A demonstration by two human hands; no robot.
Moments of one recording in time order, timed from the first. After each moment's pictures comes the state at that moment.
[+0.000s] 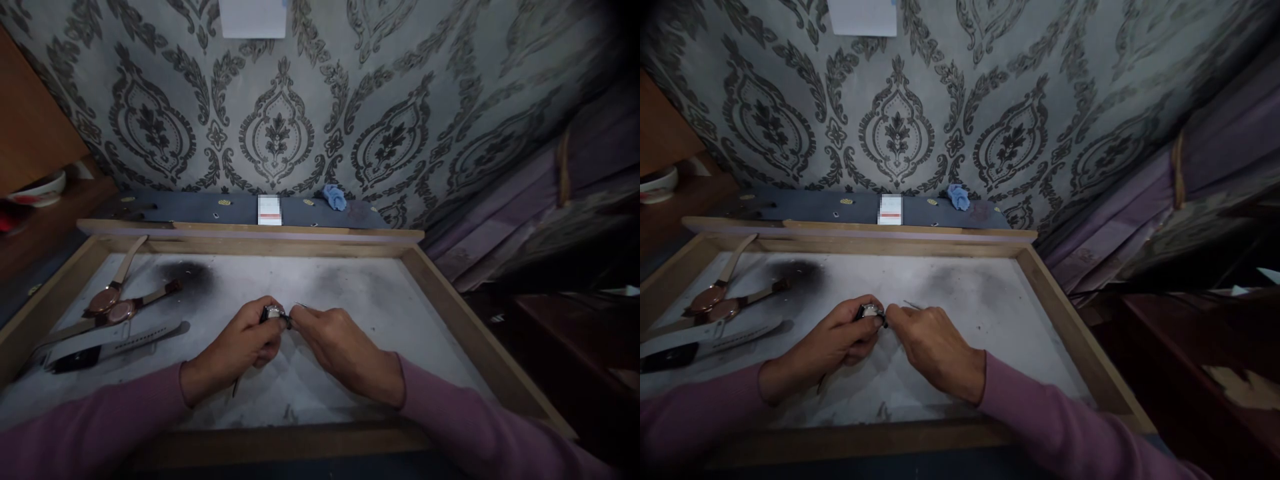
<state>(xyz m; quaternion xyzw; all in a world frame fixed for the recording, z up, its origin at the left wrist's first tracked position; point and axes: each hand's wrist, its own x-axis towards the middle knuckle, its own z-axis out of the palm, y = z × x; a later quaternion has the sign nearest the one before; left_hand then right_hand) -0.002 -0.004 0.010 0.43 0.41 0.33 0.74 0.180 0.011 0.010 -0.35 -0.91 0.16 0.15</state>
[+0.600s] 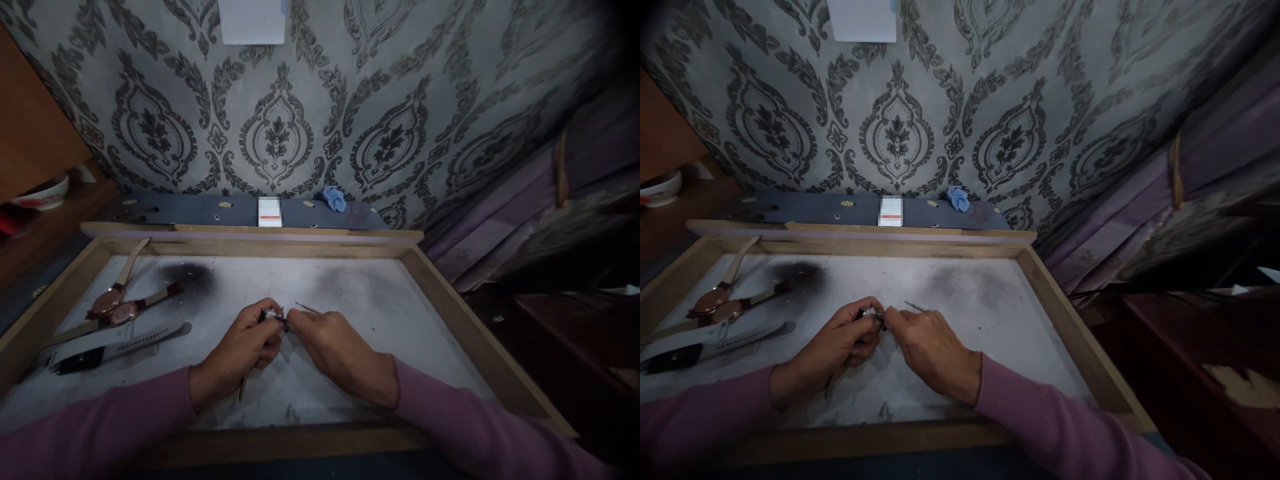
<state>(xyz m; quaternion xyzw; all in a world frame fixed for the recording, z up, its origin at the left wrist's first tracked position) 0.006 -0.007 0.014 0.37 0.46 0.35 0.73 0.177 0.011 0.005 -0.35 -0.92 0.14 0.12</state>
